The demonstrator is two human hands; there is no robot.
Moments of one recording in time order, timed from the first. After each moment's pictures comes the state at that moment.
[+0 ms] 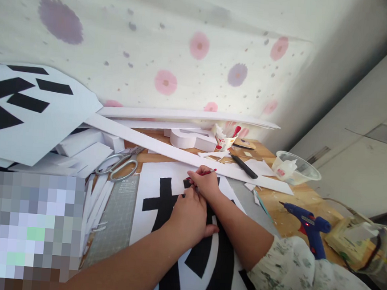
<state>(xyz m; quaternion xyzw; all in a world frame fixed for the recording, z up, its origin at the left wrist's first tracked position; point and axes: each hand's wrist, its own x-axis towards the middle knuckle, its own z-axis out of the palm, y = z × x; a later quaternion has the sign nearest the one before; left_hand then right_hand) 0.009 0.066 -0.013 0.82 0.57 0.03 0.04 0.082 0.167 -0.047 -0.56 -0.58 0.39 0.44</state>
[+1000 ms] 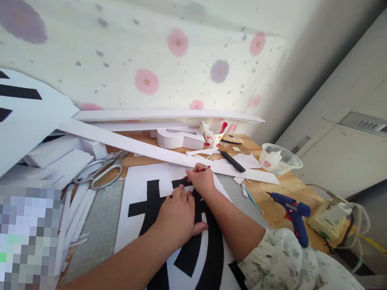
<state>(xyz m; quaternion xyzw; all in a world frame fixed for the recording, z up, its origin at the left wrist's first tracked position) 0.009 0.066 -0.011 0.83 0.56 0.00 0.02 0.102 0.168 -0.032 -0.63 -0.58 0.30 0.42</state>
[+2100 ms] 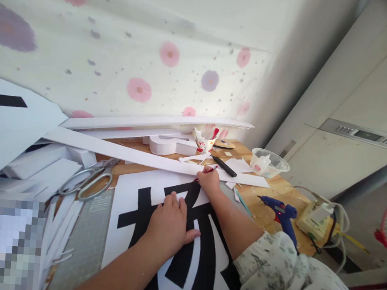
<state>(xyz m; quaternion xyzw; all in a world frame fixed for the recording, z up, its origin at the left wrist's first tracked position) 0.010 0.064 -0.002 0.82 0.57 -0.04 0.02 0.151 0.199 -0.043 -0.70 -0.53 0.21 0.43</state>
